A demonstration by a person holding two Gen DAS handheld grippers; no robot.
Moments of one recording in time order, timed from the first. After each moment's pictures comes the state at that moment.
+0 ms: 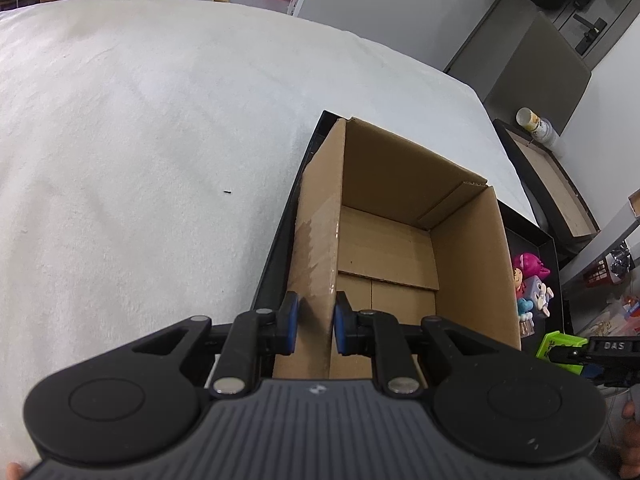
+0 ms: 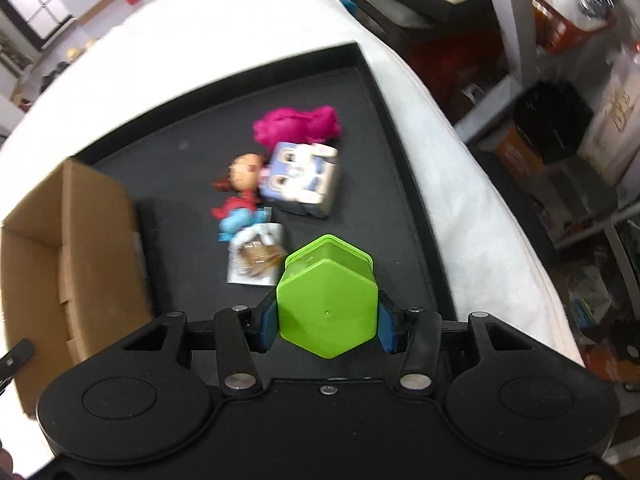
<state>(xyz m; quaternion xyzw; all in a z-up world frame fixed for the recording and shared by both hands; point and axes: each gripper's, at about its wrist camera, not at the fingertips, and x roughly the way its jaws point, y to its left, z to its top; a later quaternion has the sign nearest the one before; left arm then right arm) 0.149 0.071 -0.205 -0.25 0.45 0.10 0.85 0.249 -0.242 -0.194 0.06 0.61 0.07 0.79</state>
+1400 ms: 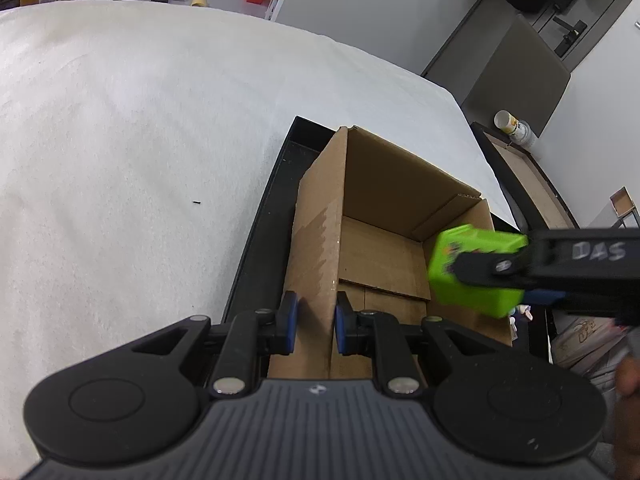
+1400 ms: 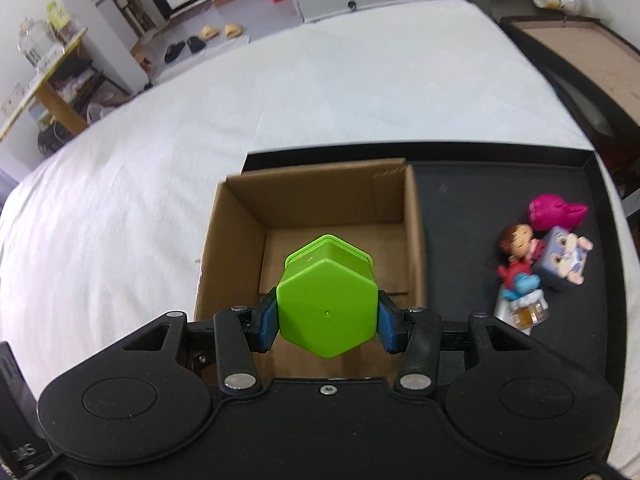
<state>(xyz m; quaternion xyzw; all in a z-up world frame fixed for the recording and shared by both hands) 0.143 0.087 -0.205 -0.26 0.43 0.07 0.86 0.232 -0.081 -0.142 0.02 0.55 0.24 0.80</state>
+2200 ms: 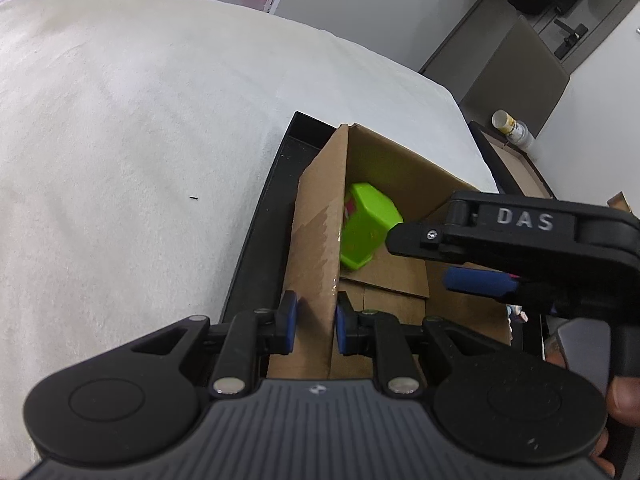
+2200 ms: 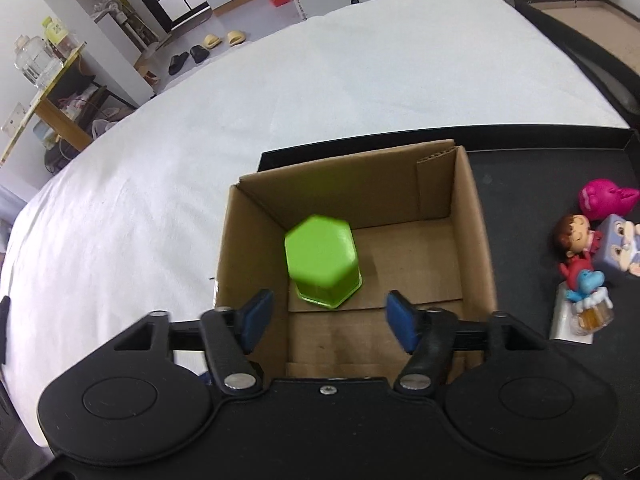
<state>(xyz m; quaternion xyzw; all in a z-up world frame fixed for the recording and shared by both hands) 0.150 0.090 -0.208 -0.27 0.44 0.06 0.85 0.229 -0.065 -0.160 0.06 0.55 0.25 0.80</state>
